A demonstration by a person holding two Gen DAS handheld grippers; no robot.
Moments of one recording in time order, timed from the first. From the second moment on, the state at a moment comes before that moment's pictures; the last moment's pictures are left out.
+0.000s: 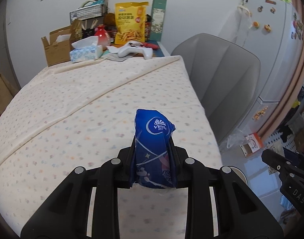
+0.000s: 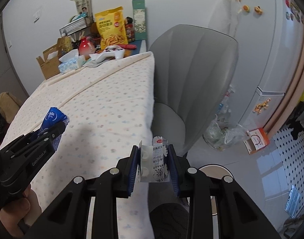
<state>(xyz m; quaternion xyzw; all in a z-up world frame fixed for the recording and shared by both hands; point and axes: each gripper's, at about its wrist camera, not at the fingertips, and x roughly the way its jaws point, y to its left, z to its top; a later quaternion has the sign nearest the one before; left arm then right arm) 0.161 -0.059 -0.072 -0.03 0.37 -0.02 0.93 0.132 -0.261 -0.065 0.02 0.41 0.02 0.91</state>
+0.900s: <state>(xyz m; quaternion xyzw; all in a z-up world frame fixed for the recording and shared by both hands) 0.176 -0.212 -0.086 0.06 0.38 -0.11 0.92 0.113 -0.408 -0.096 0.12 0.42 -0.07 0.90</state>
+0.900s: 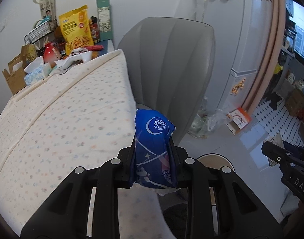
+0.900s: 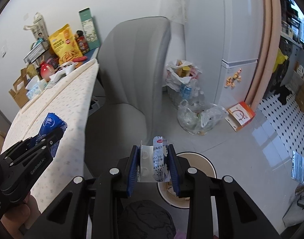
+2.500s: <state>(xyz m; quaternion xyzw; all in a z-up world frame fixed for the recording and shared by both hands) 0.181 -0.379 -0.145 0.14 0.43 -0.23 0.86 0.059 -0.563 -0.136 0.20 0.39 -0.22 0.87</state>
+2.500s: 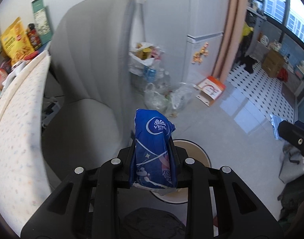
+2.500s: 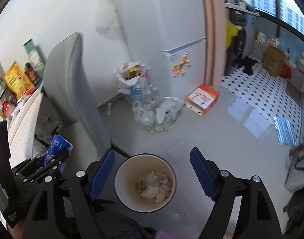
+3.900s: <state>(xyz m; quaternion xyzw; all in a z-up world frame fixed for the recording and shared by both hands) 0.167 -0.292 -0.072 0.06 0.38 -0.21 0.90 0.030 -0.511 -0.070 0.17 0.35 -0.22 0.89</state>
